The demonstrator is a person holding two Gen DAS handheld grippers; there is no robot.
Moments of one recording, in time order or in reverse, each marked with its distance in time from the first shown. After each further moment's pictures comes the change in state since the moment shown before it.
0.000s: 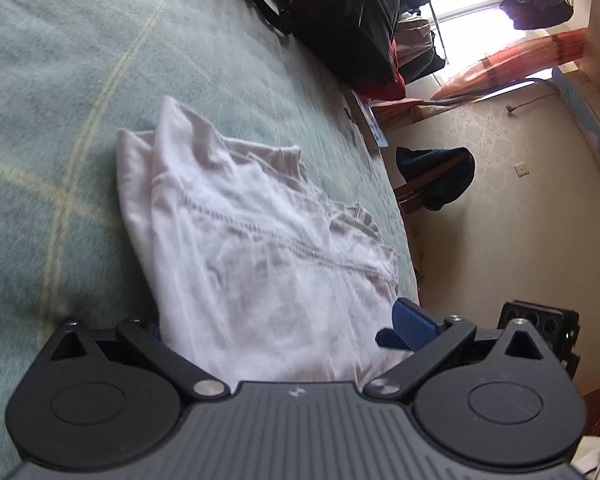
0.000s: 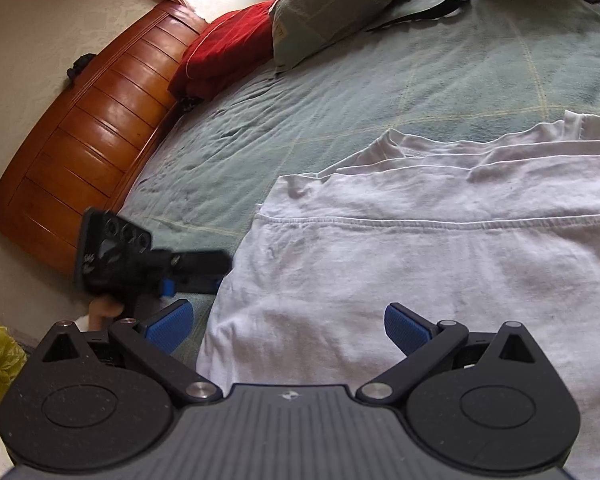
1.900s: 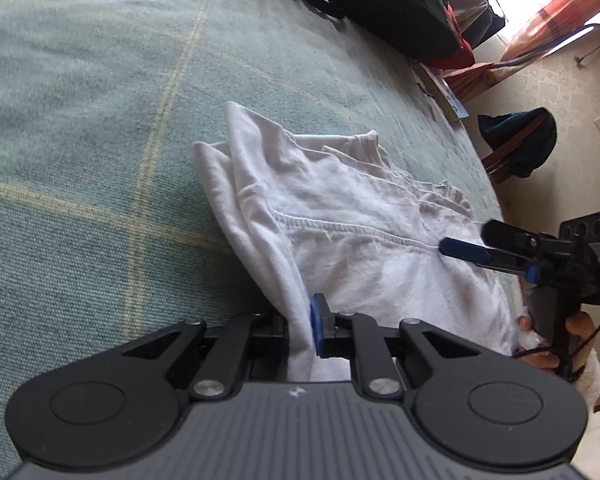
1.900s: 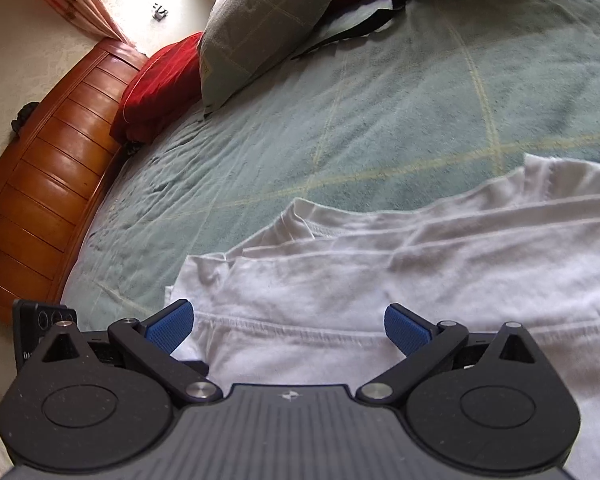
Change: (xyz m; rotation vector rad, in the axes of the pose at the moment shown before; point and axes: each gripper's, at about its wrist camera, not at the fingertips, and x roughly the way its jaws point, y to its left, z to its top) left arm -0.003 -0.014 -0.001 0.130 0.037 0.354; right arm 0.025 -0.065 0.054 0.122 -0.075 -0.108
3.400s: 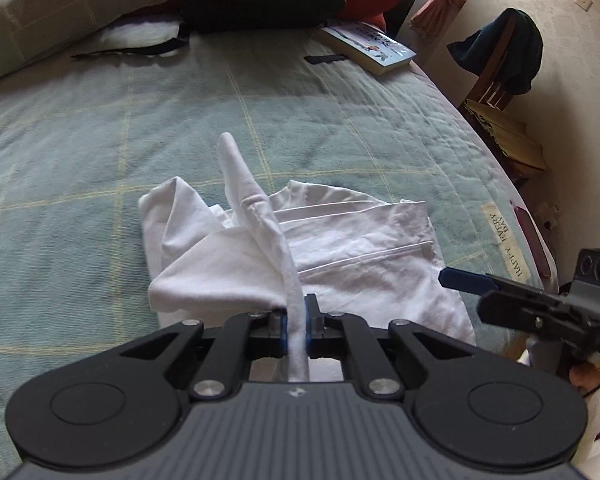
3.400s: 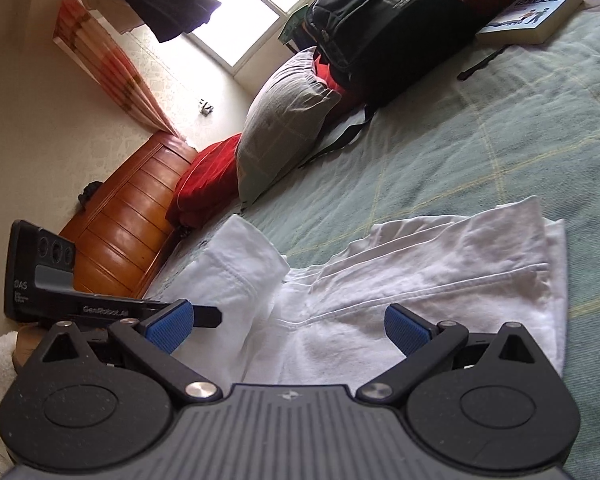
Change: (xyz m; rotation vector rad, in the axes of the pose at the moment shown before) left arm 0.047 -0.247 0.022 0.299 0.039 0.196; right arm -0.169 -0.097 -0.049 0.003 -0.295 0.168
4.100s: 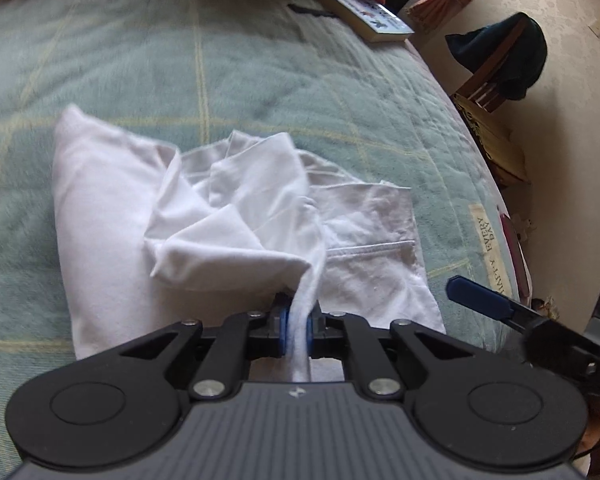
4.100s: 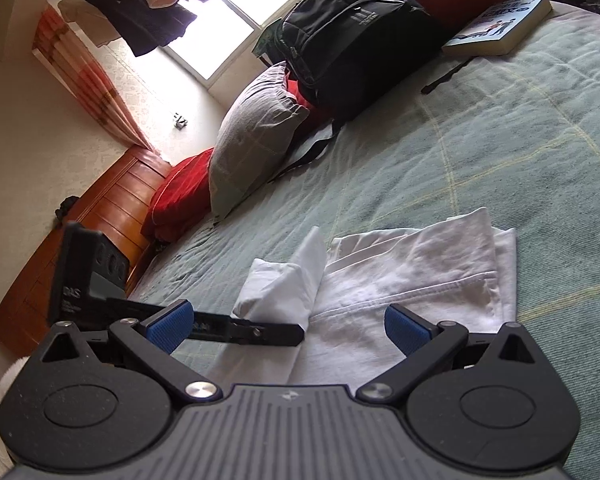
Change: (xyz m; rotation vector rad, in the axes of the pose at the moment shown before) left arm 0.094 -0.013 -0.001 -0.136 0.080 -0.148; right arm -0.012 -0.016 0.005 0.024 -0.037 -0.084
